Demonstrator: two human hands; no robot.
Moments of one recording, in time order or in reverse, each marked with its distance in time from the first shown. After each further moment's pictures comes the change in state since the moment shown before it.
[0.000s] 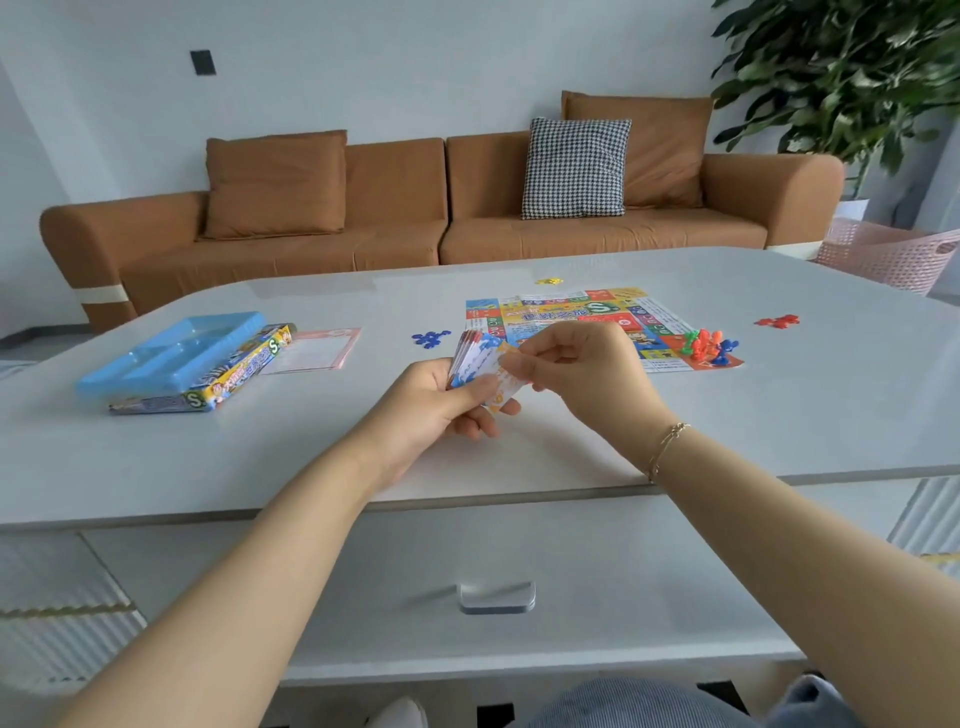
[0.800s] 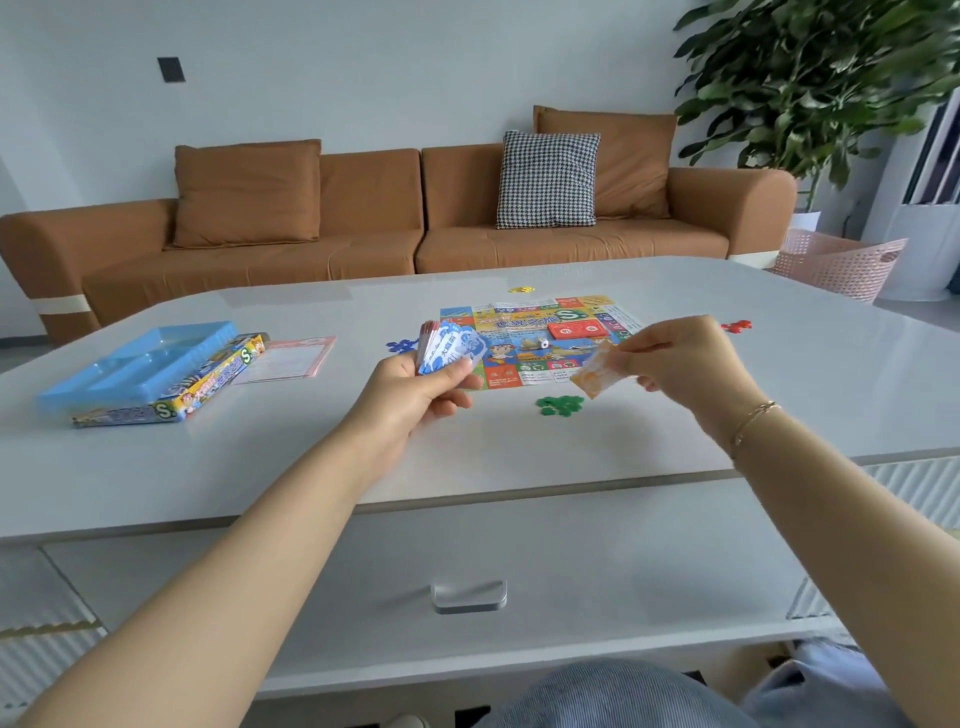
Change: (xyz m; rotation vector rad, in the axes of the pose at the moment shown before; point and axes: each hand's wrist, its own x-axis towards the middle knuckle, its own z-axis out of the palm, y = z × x) left_hand 0.015 0.003 0.009 -0.159 0.207 -0.040; right_hand -0.002 0.017 -0.090 -0.188 0.215 0.282
